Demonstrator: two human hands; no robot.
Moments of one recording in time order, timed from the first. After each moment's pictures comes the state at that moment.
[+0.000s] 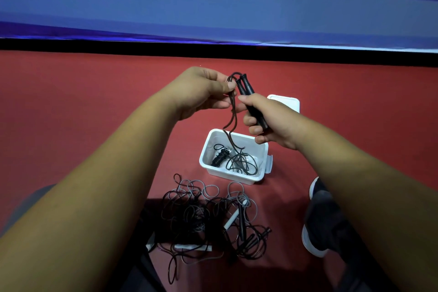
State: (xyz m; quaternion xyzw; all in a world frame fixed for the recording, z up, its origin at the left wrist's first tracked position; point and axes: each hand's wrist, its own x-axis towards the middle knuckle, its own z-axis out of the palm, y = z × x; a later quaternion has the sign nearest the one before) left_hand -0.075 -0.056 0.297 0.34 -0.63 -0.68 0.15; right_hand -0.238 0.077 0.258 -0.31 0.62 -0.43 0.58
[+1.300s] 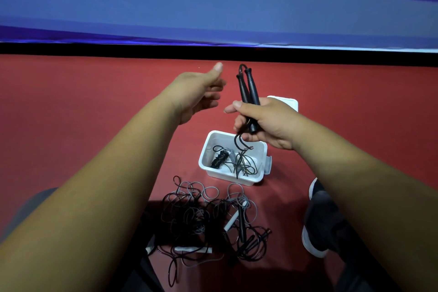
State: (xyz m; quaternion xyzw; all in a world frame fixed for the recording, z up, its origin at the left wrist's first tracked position) left_hand -0.076 -0.057 0.292 0.41 -0.58 -0.67 0.20; right_hand -0.230 0.082 0.264 -0.30 0.58 -0.48 0.58
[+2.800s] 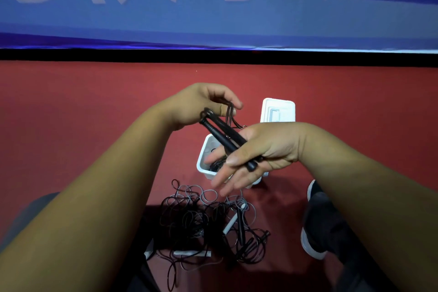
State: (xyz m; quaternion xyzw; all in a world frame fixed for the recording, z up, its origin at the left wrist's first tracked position) left_hand -0.071 -0.051 0.294 0.21 -0.79 -0.56 0.09; right_hand -0.228 0.110 0.289 -0.38 0.37 -0.18 0.83
